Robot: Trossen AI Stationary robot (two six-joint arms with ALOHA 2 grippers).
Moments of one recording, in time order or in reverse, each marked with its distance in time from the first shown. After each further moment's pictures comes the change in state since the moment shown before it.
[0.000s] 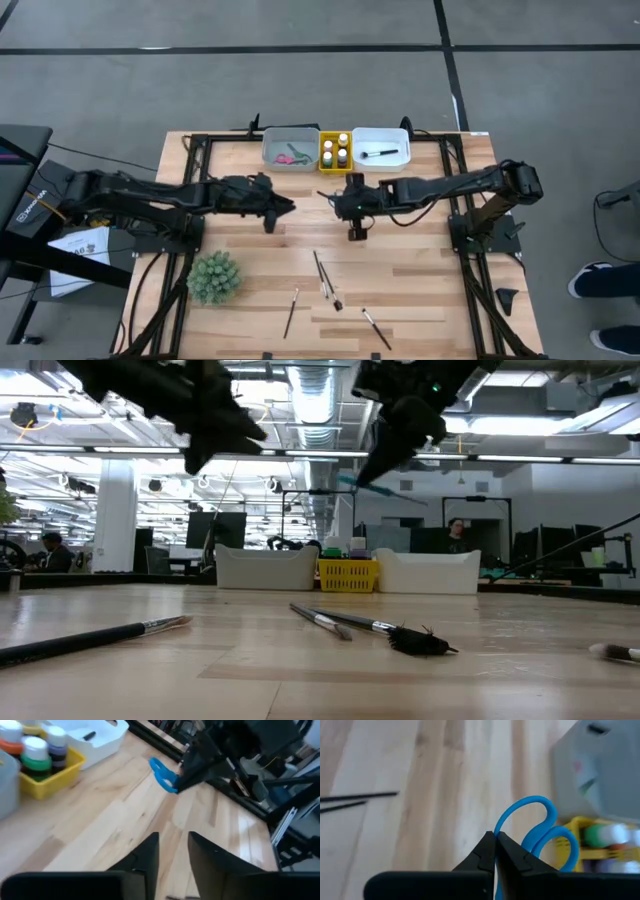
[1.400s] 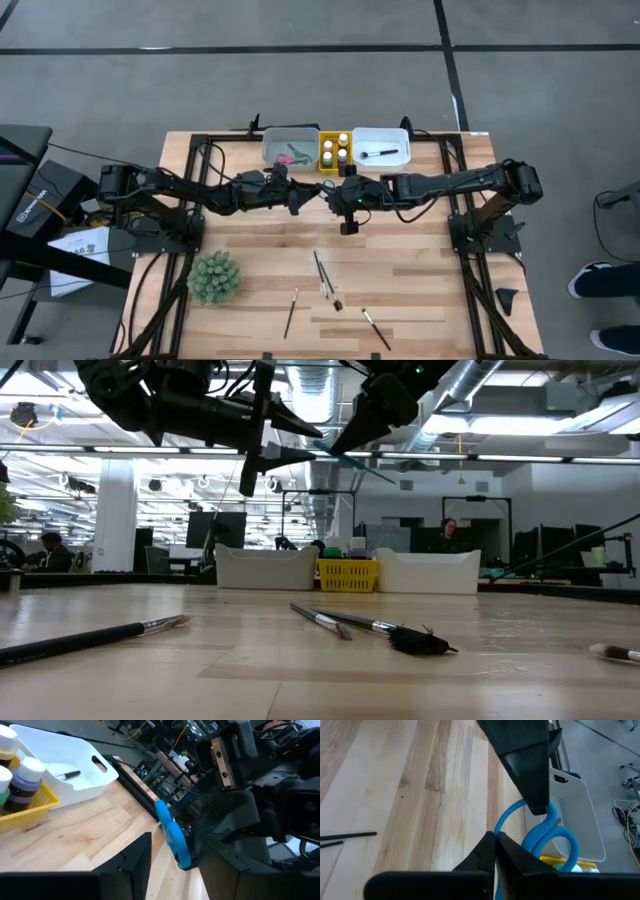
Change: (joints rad) left arm 0.088 0.363 -0.001 0.668 0.004 -0.211; right arm -0.006 -0.001 0.054 0.123 0.028 -0.110
